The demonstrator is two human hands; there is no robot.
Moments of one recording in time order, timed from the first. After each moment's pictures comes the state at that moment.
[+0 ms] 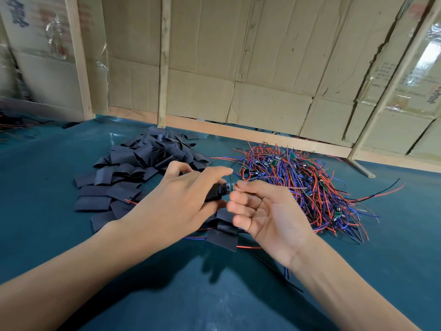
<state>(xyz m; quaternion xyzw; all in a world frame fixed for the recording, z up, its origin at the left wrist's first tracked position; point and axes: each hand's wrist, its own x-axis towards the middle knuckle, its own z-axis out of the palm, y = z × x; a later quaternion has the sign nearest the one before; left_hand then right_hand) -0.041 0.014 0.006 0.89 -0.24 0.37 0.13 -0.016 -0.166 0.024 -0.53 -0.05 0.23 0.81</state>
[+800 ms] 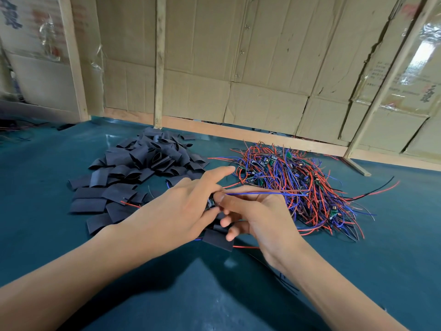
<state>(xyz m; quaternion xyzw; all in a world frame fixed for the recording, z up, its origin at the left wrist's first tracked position) -0.045 0.011 -0.001 0.90 -0.27 0.28 0.21 -0.017 -0.160 0.008 -0.68 -0.14 0.09 0.72</state>
